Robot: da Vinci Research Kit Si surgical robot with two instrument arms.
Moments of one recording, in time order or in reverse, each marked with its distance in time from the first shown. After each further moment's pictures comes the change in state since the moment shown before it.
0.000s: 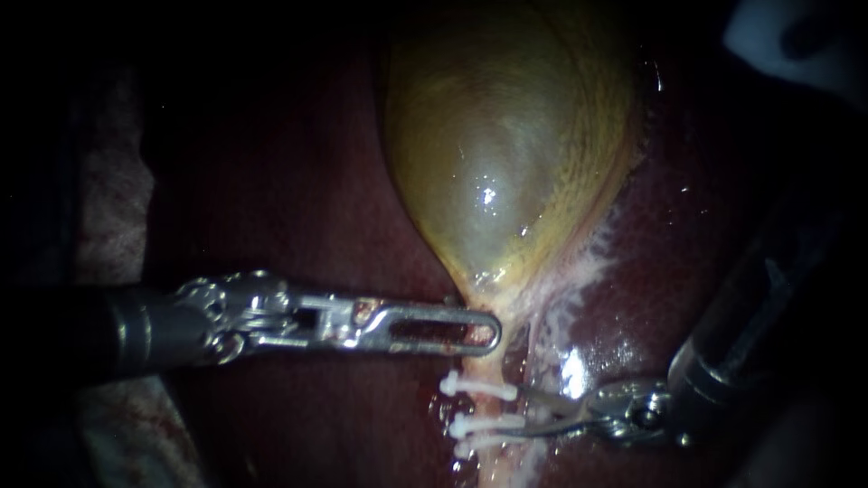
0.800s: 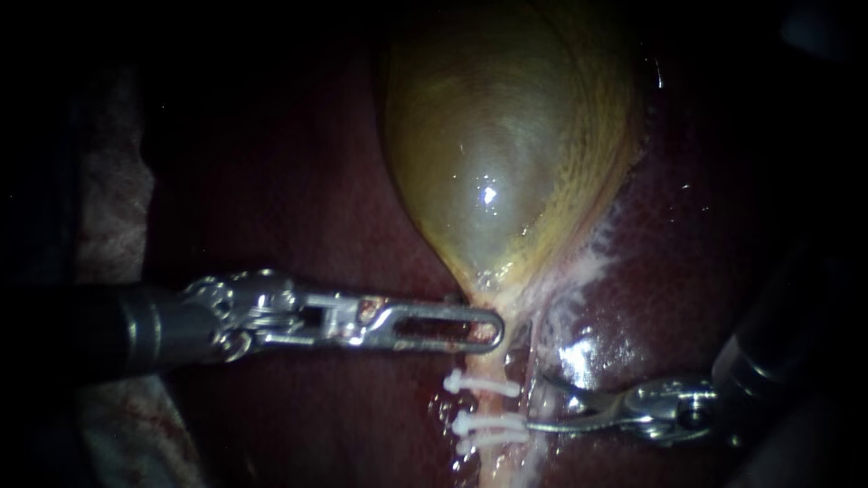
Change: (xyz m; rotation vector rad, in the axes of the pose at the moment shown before) right arm 0.000 -0.001 -0.003 -0.027 0.170 -0.079; left arm 0.000 -0.001 0.000 0.003 0.004 0.003
